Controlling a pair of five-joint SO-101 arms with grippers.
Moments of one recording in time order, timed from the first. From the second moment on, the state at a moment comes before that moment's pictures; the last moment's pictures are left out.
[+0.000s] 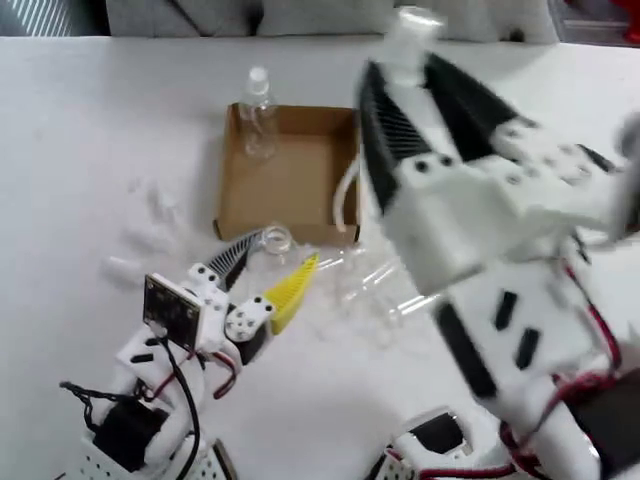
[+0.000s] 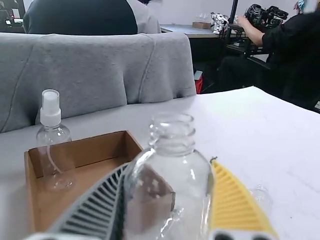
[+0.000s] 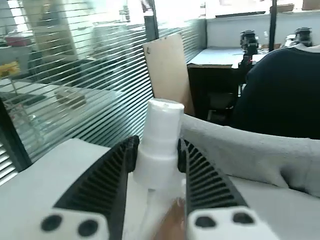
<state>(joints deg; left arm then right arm) 26.7 -103.9 81.5 39.8 6.0 -29.0 -29.4 -44.0 79.7 -6.2</state>
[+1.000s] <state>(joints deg) 24.2 -103.9 90.9 31.8 6.0 -33.9 -31.0 -10.4 55.6 -6.5</state>
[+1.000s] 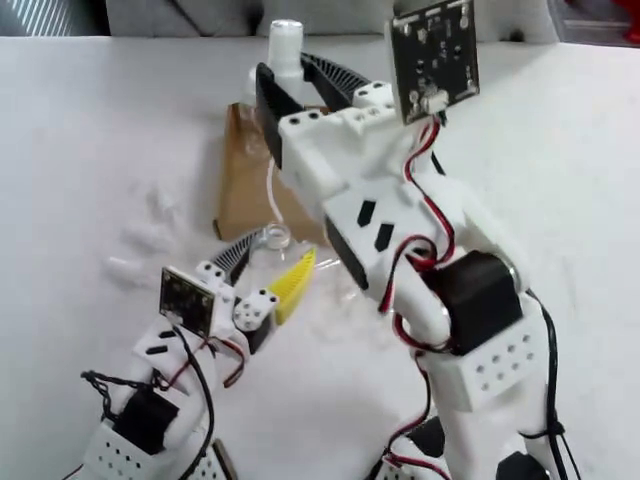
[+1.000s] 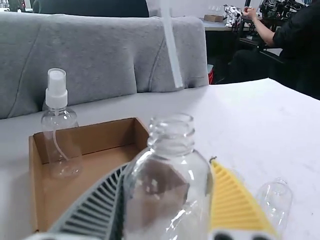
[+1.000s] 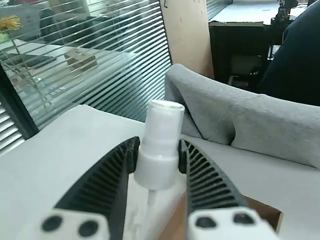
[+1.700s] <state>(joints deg) 24.2 -103.9 90.9 31.8 6.0 -34.2 -32.5 -2.9 53.5 -6.5</state>
